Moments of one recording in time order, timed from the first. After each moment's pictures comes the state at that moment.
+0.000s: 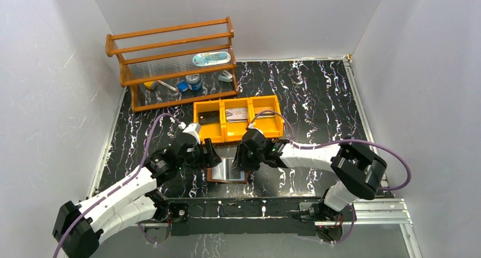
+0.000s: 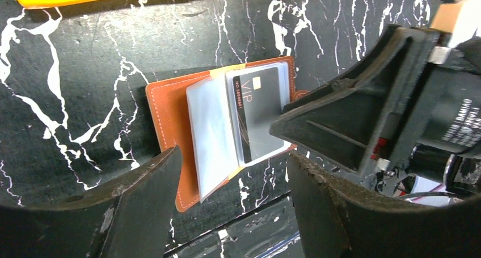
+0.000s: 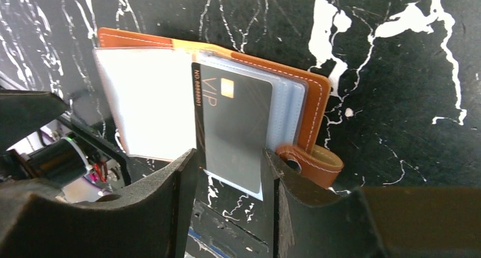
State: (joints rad) left arm -0.74 0.84 0.50 -0.43 -0.01 -0.77; right arm 1.02 1.53 0.77 -0.12 -0.08 1.02
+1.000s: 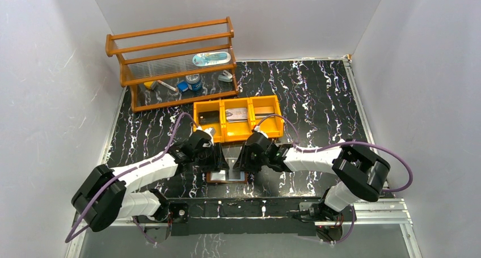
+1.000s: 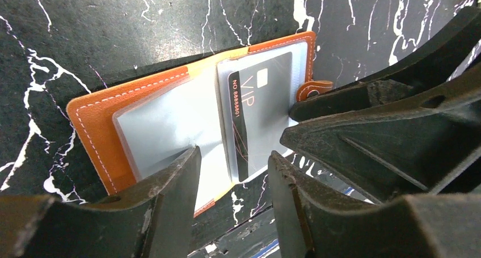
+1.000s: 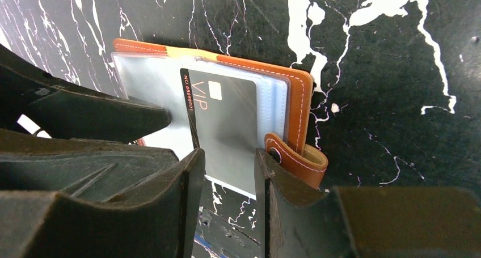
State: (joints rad) left arm -0.74 1.19 0.50 -0.21 0.19 -0.80; right arm 1.02 1.51 0.67 -0.01 -0.05 1.12
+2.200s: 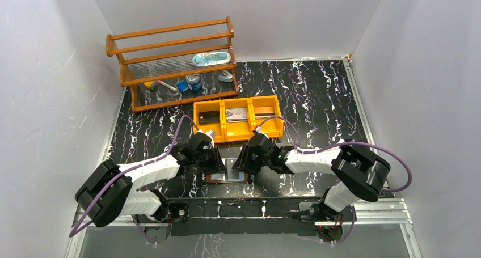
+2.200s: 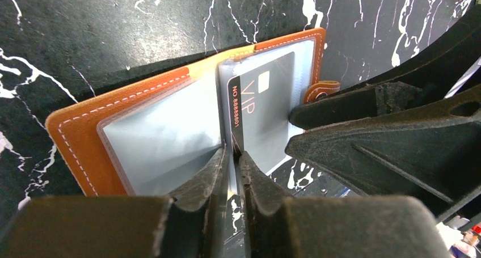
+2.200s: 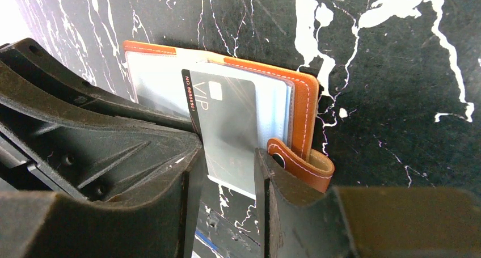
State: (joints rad) left arm -0.73 1.25 0.45 -0.11 0.23 -0.84; right arm 1.02 1.51 0.62 0.09 -0.07 1.15
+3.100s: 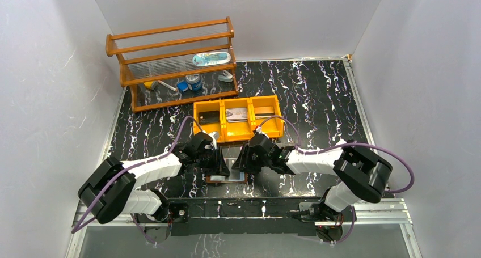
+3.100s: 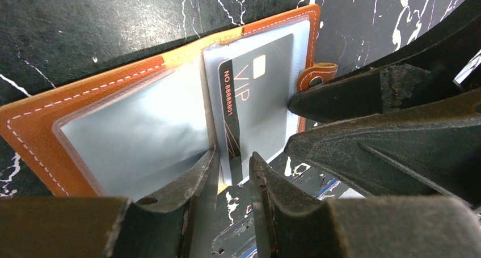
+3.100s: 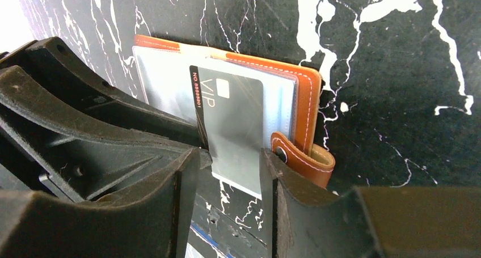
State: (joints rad) left arm -0.73 1.29 0.46 -0.11 0.31 -0.81; right arm 1.02 1.50 0.62 0.09 -0.07 1.15
